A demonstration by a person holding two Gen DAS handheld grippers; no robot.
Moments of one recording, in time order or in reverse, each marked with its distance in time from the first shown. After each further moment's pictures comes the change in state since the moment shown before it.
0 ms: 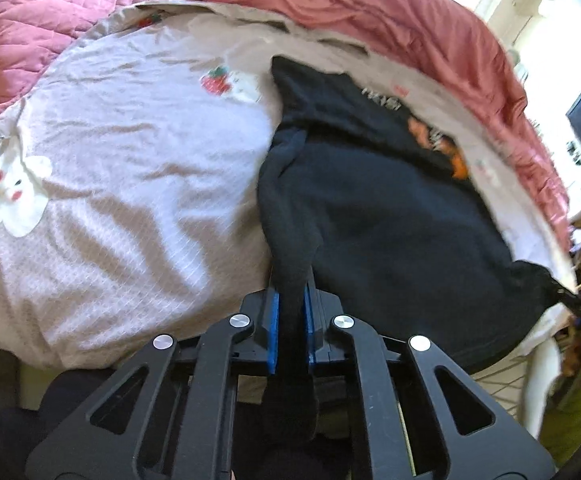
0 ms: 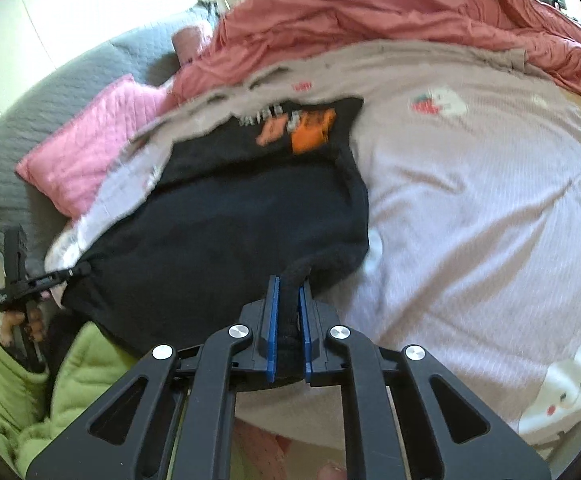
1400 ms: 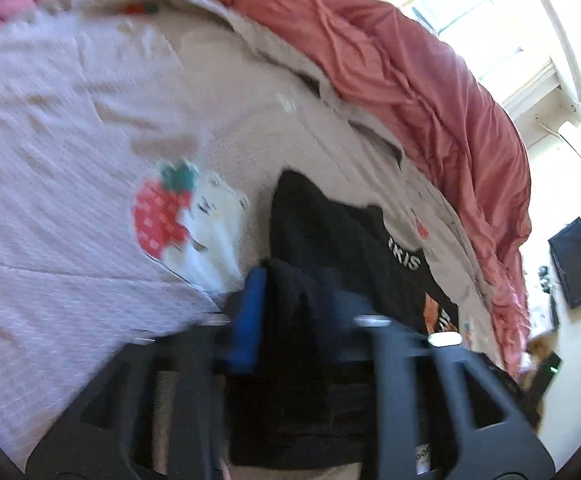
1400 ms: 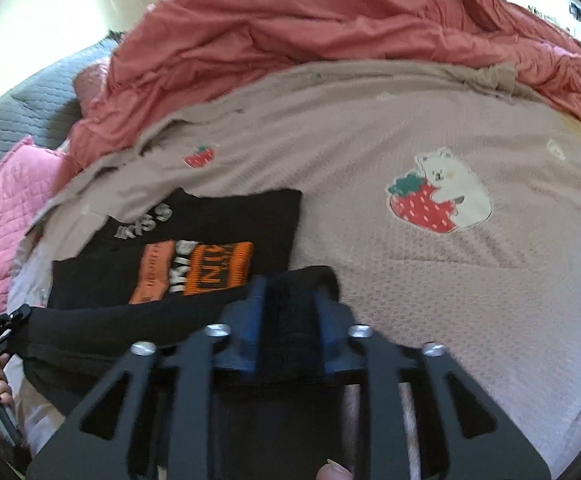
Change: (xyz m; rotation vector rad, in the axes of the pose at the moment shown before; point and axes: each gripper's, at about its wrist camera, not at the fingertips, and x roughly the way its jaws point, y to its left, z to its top) left arm 0.120 0.043 0.158 -0.313 -0.149 -0.130; right arm 0.148 -0.053 0.152 0.145 -0.090 -0.268
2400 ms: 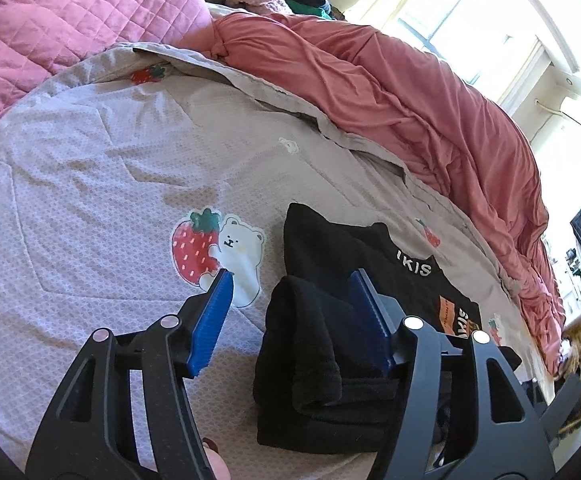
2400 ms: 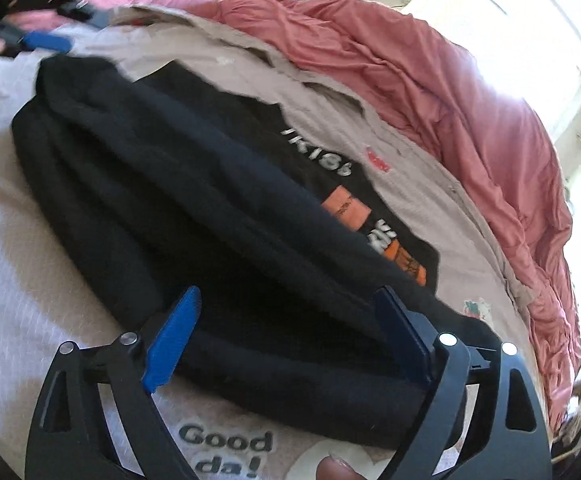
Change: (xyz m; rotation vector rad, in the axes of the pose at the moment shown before) left arm -0.035 -0.016 -0.007 0.112 -0.109 0.088; right arm 0.012 0.183 -0.107 -0.851 -0.048 -0.212
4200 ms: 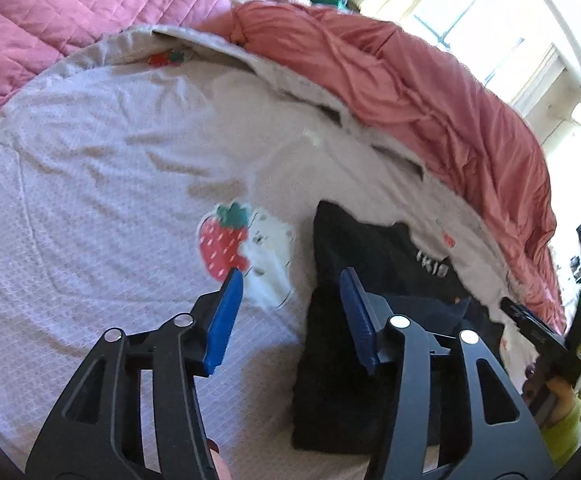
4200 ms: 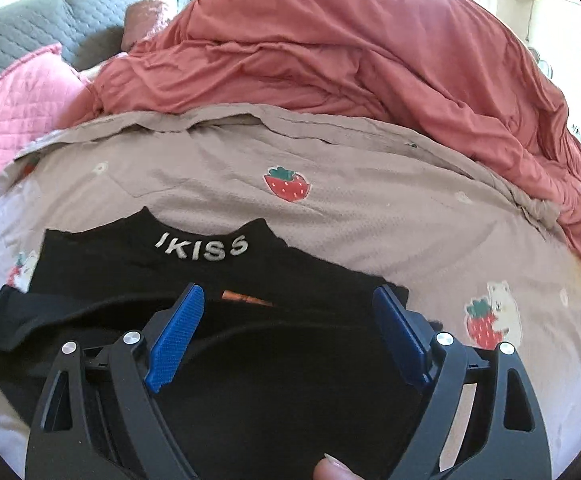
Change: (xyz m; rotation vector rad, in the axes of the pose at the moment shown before) left arm 0.006 0.024 0.004 -0.034 0.077 0.024; right arm 0.050 -0.135 0.057 0.486 0.046 0.104
